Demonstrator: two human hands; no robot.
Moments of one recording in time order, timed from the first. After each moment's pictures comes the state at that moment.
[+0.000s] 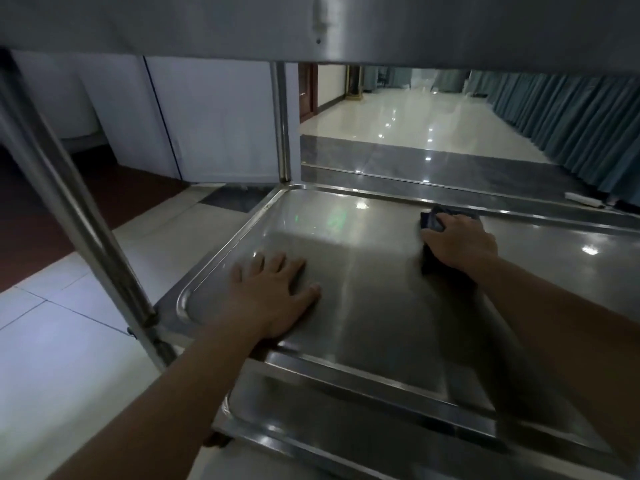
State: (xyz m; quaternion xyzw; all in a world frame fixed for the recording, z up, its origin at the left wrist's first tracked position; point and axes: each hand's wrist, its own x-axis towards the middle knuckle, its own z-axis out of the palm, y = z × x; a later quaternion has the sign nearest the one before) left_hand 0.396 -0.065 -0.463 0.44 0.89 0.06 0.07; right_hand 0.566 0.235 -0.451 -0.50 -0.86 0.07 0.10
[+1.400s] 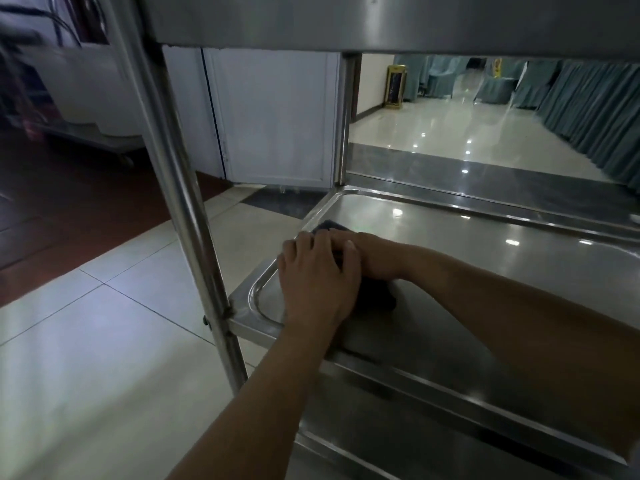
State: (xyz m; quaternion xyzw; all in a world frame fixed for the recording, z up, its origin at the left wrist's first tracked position) left_hand 0.400 -0.078 -0.454 0.32 0.85 0.39 -0.17; right_hand 0.411 0.079 -0.437 -0.05 -0.97 0.23 -0.03
